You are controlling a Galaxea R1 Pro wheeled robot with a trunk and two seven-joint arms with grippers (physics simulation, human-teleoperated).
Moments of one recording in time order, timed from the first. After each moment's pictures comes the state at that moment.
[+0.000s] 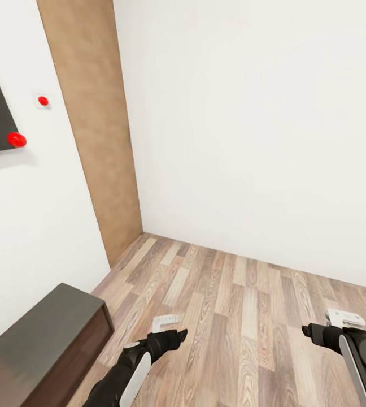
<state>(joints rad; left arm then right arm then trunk) -0.37 -0.17 -0.24 -0.87 0.36 0.37 -0.02 -0.22 -0.17 -0.31 -1.51 -0.01 1.02 0.02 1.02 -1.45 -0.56</state>
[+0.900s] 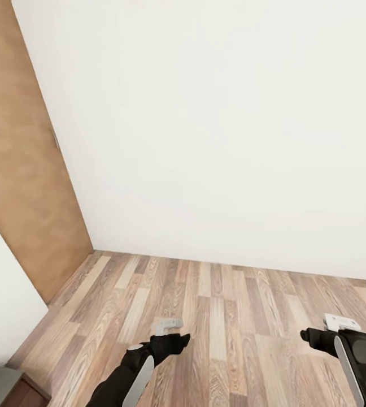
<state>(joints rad) -0.38 -0.17 -0.28 -0.85 0.36 0.36 -0.01 -0.26 -0.18 -0.32 -1.36 -0.01 0.96 0.01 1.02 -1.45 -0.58</state>
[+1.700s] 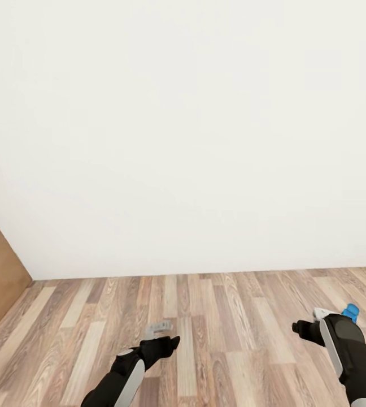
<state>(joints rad) -0.34 -0.14 -0.21 -0.87 0.36 0.36 0.01 -0.42 -0.17 -0.32 -1.11 -0.01 0.96 -0.02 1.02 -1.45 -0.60</state>
